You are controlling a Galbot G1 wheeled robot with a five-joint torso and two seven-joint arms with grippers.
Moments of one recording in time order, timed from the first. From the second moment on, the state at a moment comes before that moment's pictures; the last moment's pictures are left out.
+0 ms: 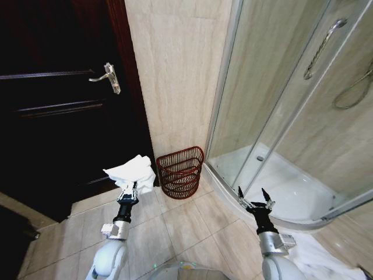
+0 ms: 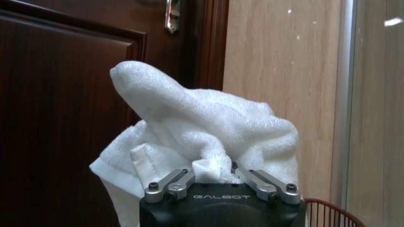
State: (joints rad) left arm 1.65 -1.34 -0.59 -1.98 -0.28 -0.33 -0.03; right arm -1.73 1.61 0.75 2.16 0.12 0.11 -0.16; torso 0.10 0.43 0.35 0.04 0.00
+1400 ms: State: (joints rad) left arm 1.40 -1.24 -0.49 -1.95 -0.26 -0.18 0.11; right arm -1.75 1.61 0.72 2.15 0.07 0.09 -0.14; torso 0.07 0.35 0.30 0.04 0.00
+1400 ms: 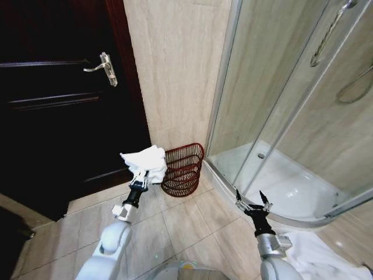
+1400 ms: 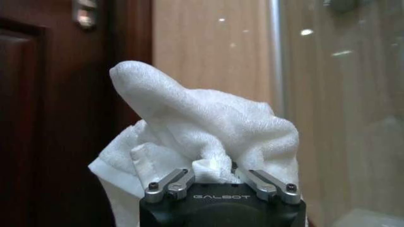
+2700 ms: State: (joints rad) left arm 0.14 -1.23 0.24 -1.07 -0.33 0.49 0.51; right arm -1.71 1.61 0.75 2.10 0.09 0.12 -0.11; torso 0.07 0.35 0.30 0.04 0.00
